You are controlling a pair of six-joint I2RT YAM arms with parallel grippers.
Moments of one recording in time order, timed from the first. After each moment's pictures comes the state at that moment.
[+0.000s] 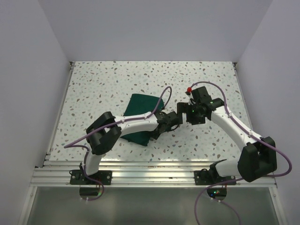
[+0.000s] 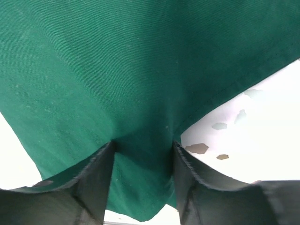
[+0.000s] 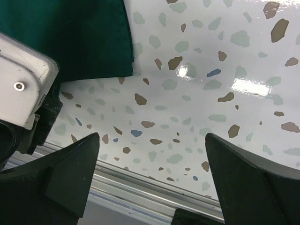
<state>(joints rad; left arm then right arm) -1.05 2.00 1.46 -0.95 -0.51 -0.49 0.36 1.35 1.02 -0.78 -0.16 0.33</state>
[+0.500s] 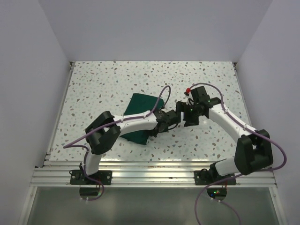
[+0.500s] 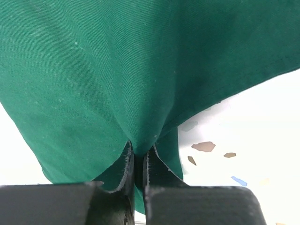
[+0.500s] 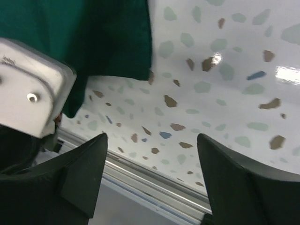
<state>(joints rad) -1.04 2.00 1.47 -0.96 -0.50 -0.47 0.34 1.40 1.01 -0.73 -0.31 0.41</state>
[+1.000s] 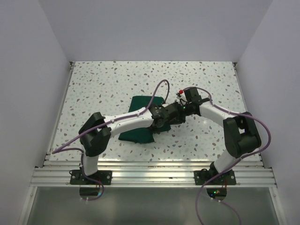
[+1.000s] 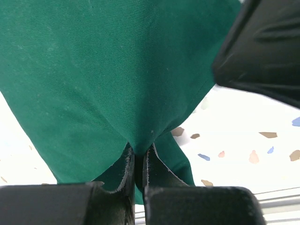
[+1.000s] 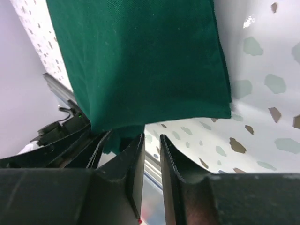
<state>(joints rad) -1.03 1.91 1.51 -0.96 -0.40 -0.46 0.35 1.64 0.99 -0.43 -0.63 0.64</state>
